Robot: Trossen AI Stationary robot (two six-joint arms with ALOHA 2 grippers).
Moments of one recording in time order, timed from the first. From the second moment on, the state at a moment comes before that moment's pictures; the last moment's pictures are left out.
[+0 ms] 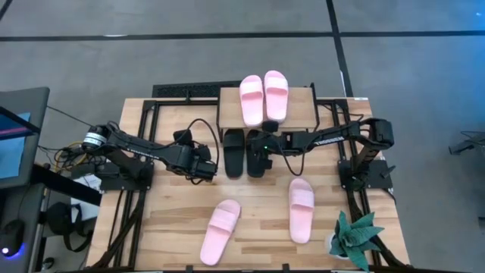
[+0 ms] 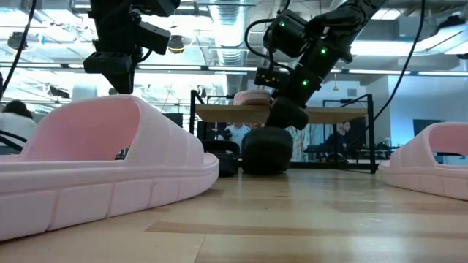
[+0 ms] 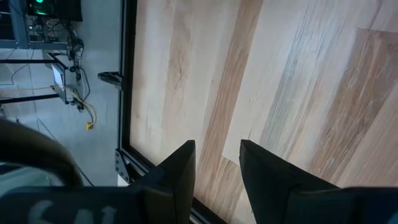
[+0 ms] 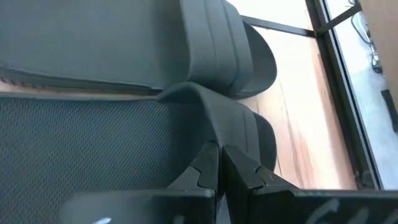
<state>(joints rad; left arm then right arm) -0.17 1.56 1.19 -1.37 -0.66 -0.46 -0.12 1.72 0.99 -0.16 0.33 -0.28</state>
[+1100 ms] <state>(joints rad) -0.17 1.56 1.19 -1.37 -0.66 -0.46 -0.16 1.72 0.99 -0.13 0.31 -0.35</state>
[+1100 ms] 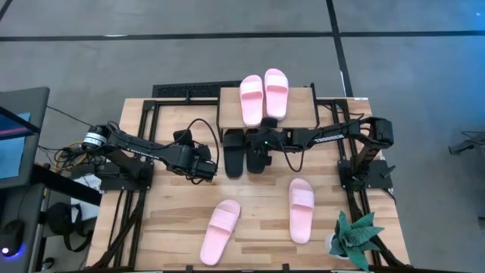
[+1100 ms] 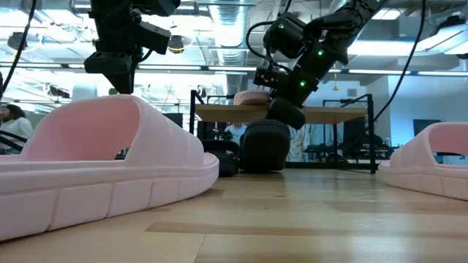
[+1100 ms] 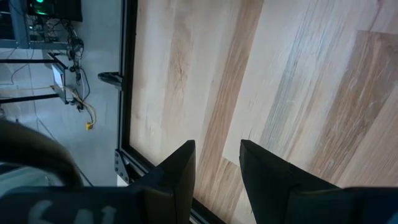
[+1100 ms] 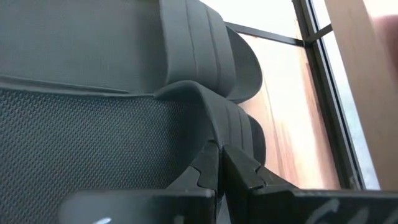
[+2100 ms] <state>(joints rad) -0.17 1.56 1.19 -1.37 -0.66 -0.46 -0.09 1.80 0.99 -0.07 0.44 -0.39</state>
